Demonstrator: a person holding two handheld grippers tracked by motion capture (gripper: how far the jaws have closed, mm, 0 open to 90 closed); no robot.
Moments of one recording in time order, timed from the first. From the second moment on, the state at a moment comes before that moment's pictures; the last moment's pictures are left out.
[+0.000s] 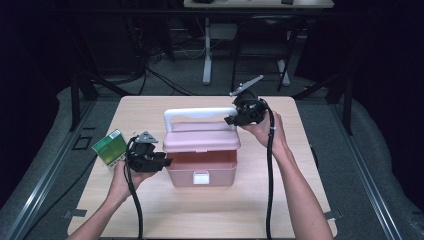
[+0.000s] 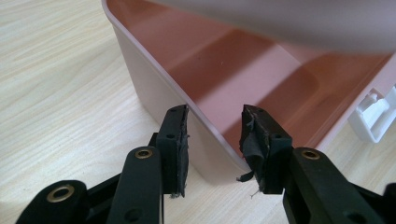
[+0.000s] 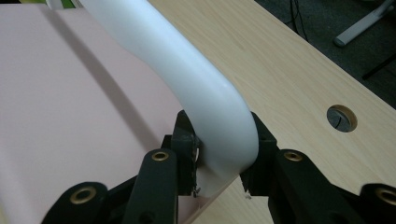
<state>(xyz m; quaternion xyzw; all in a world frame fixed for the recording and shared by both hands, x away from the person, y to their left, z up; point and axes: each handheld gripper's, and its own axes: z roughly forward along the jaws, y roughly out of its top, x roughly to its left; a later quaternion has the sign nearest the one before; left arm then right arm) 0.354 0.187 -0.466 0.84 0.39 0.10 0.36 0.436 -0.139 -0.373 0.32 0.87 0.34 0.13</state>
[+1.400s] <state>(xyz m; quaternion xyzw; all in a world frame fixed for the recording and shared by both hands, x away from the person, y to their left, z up) 0.356 0.186 -0.464 0.85 0.38 0.10 0.35 0.475 -0.142 -0.362 0.35 0.85 0.37 0.13</state>
